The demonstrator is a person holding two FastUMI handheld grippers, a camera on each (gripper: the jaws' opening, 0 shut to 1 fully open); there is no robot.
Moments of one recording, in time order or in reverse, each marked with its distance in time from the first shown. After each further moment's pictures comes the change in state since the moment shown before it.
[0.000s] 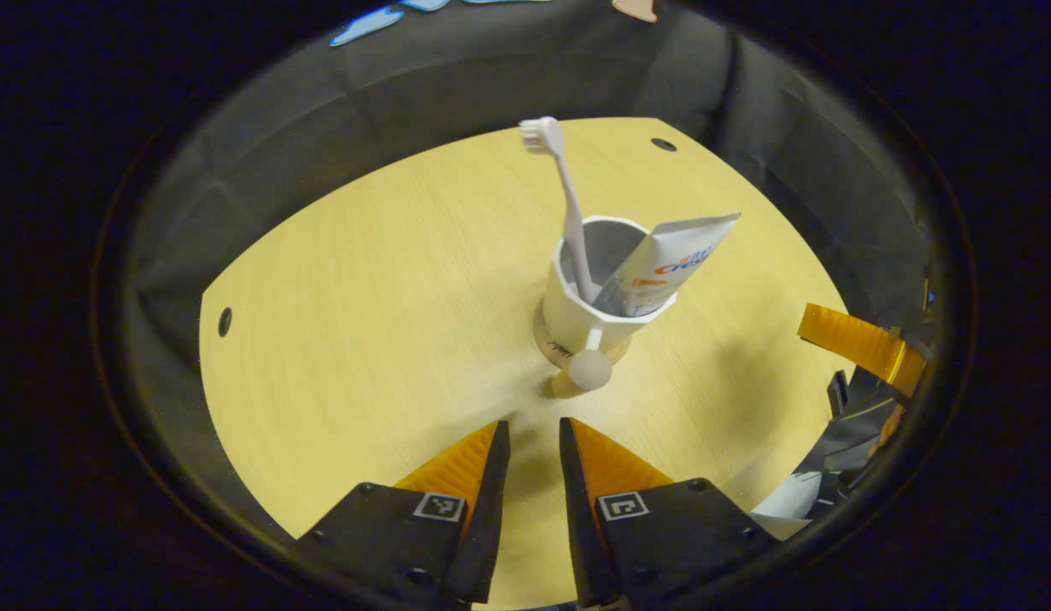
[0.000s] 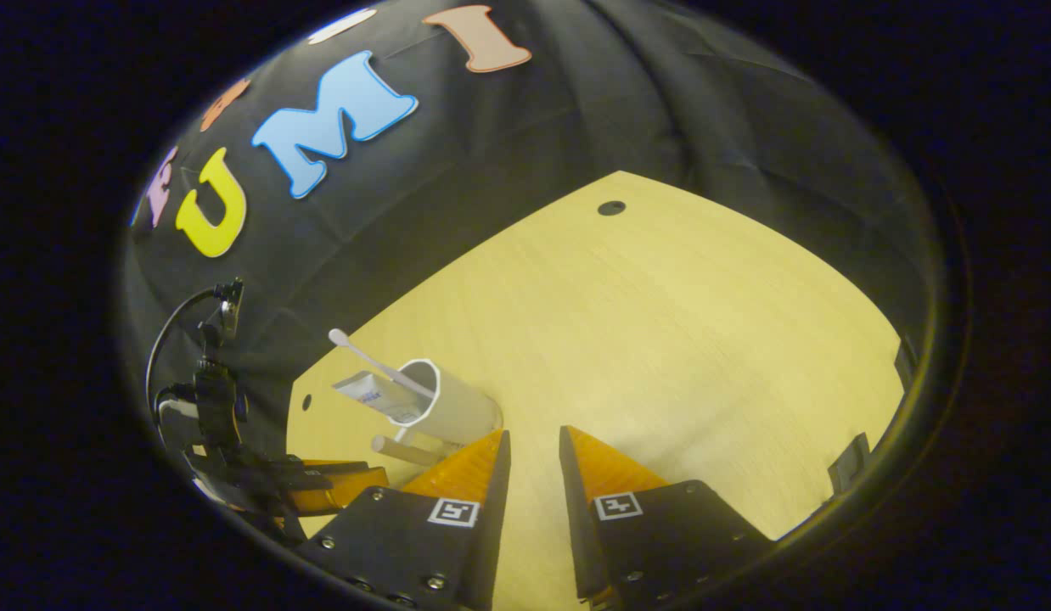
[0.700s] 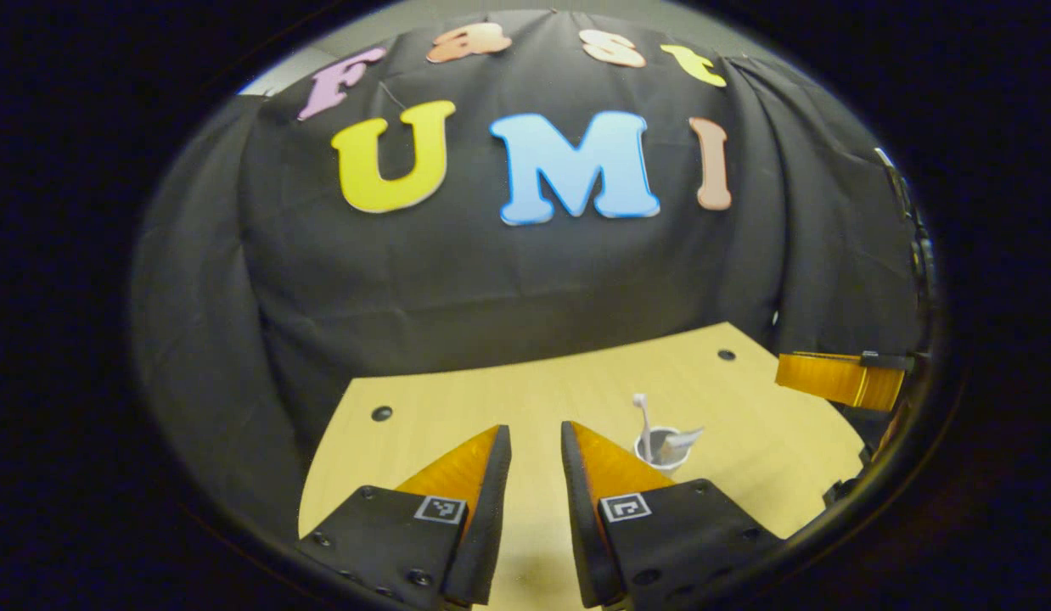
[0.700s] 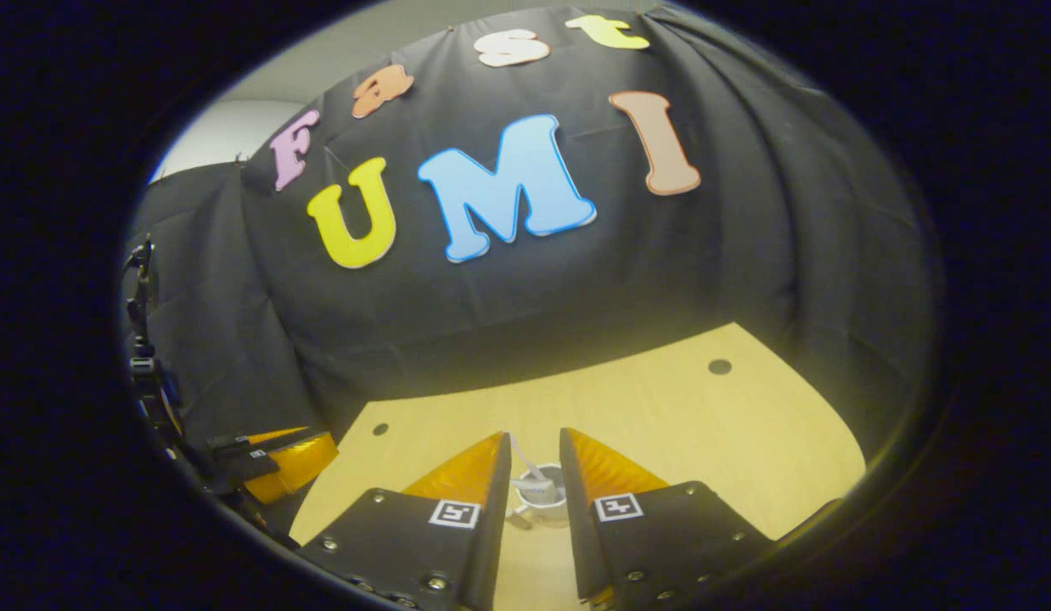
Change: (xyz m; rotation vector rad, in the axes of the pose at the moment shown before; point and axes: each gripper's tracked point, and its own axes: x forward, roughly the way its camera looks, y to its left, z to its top) left arm -0.237 0.059 0.088 -0.150 -0.796 0.324; right arm -0.098 0.144 0.128 -0.337 -0.355 0.235
